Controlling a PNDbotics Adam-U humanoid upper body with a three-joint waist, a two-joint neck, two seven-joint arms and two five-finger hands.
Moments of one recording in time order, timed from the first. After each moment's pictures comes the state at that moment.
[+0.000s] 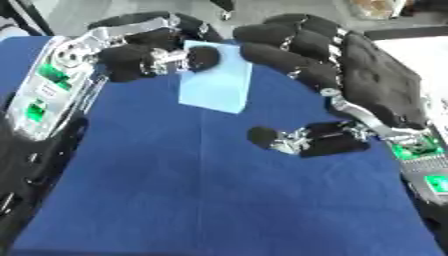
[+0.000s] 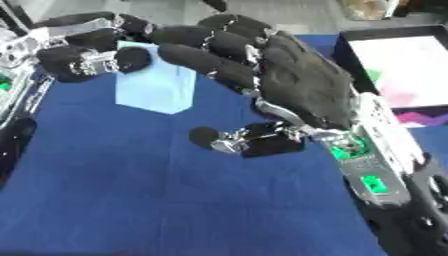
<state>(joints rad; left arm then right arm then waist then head) -0.78 0.40 -0.26 -1.72 0.25 0.34 -0.73 -0.62 -0.35 0.39 -1.98 0.84 -0.58 0.02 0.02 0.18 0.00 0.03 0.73</state>
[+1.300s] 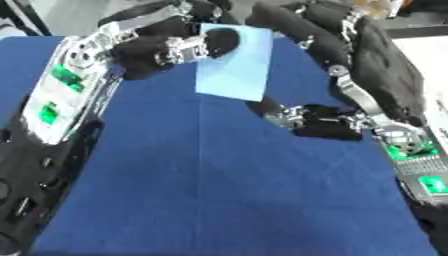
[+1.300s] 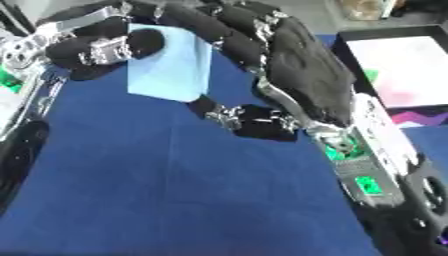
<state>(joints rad) -0.79 0.34 -0.27 -1.75 0.25 0.35 -0.64 -0.63 -0.33 0.40 -1.99 0.88 -0.43 -0.12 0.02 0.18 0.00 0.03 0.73</state>
